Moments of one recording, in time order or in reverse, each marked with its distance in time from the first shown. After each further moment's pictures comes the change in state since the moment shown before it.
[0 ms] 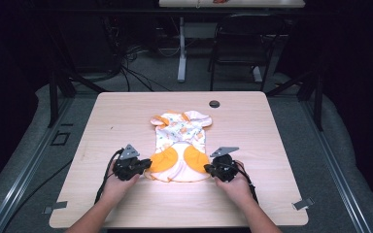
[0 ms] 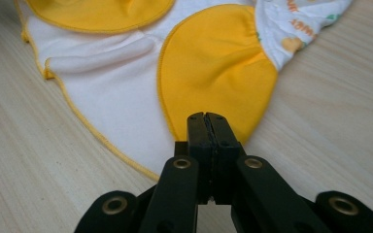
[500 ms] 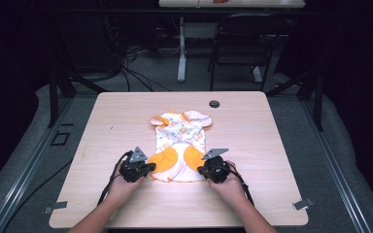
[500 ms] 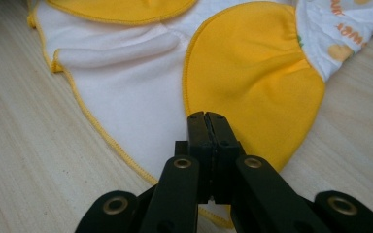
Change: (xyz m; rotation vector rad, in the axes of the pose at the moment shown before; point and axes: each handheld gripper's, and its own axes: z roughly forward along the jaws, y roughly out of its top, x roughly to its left) left arm -0.008 -0.003 0.017 0.068 0.003 0.072; right arm 0.014 0.004 0.018 0.038 0.017 -0.071
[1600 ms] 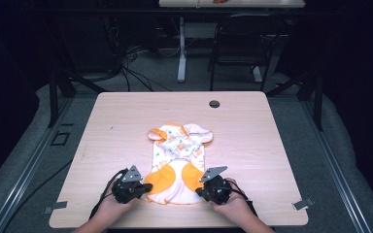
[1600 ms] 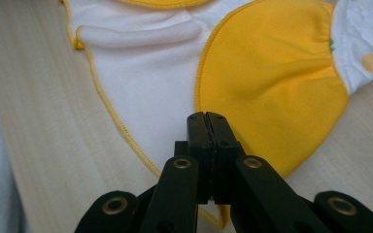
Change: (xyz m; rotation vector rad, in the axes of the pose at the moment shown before) left arm -0.040 -0.032 -0.040 0.073 -0.118 0.033; right arm 0.045 -0.029 -0.027 0.083 0.126 -0.109
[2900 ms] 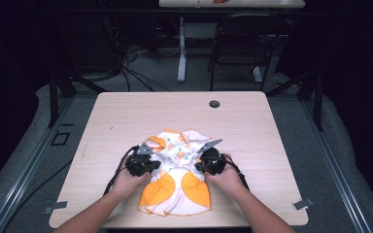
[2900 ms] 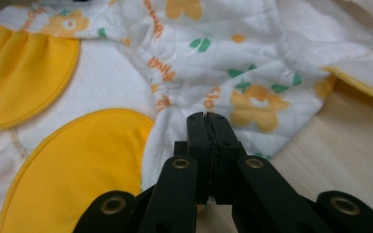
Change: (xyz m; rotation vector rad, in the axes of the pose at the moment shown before) left arm 0.047 0.053 0.045 -0.007 0.055 -0.041; right arm -0.065 0.049 0.026 0.012 -0.068 0.080
